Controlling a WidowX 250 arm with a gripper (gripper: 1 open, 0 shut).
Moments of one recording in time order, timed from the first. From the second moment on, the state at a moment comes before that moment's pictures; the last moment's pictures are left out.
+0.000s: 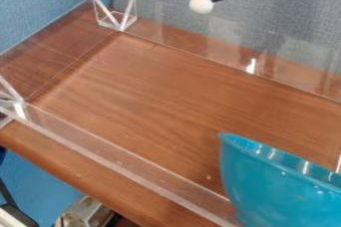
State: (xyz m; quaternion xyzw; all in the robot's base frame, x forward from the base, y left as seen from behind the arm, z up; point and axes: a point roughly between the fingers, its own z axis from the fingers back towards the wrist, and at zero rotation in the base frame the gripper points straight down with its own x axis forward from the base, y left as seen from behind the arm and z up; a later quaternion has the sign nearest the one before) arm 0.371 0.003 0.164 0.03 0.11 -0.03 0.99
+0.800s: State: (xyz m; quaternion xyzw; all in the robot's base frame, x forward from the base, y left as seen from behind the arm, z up) arm 0.299 -0.091 0.128 0.03 0.17 -0.10 0.98
